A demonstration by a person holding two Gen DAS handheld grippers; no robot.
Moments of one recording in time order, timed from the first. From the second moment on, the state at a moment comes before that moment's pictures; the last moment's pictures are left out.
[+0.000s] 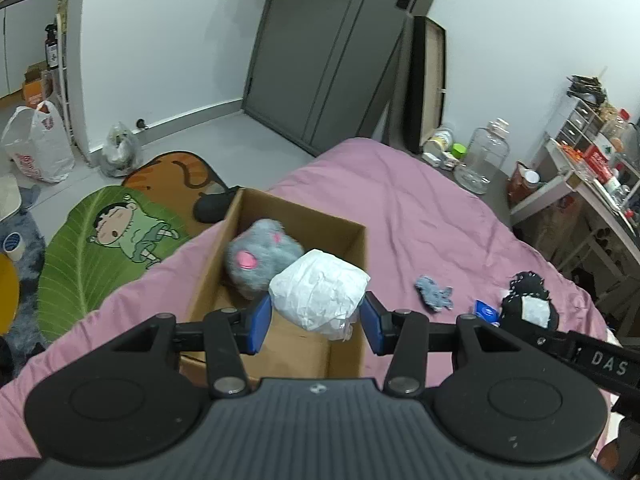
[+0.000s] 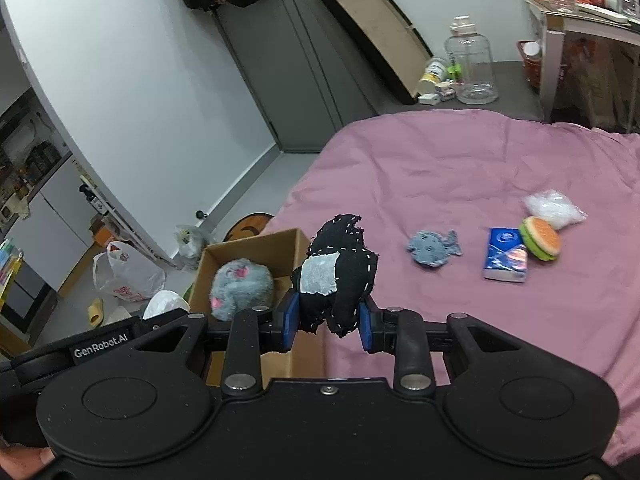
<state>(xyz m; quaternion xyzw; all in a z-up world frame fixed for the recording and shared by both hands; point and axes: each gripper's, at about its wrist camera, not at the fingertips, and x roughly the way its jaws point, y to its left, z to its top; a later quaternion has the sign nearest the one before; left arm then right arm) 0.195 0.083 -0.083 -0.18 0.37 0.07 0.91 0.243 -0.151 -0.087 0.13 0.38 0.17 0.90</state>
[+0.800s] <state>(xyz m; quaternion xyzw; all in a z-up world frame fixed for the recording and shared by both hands) 0.228 0.122 -0.131 -0.18 0.40 0.12 0.89 0.285 -0.091 -0.114 0.11 0.41 0.22 0.88</state>
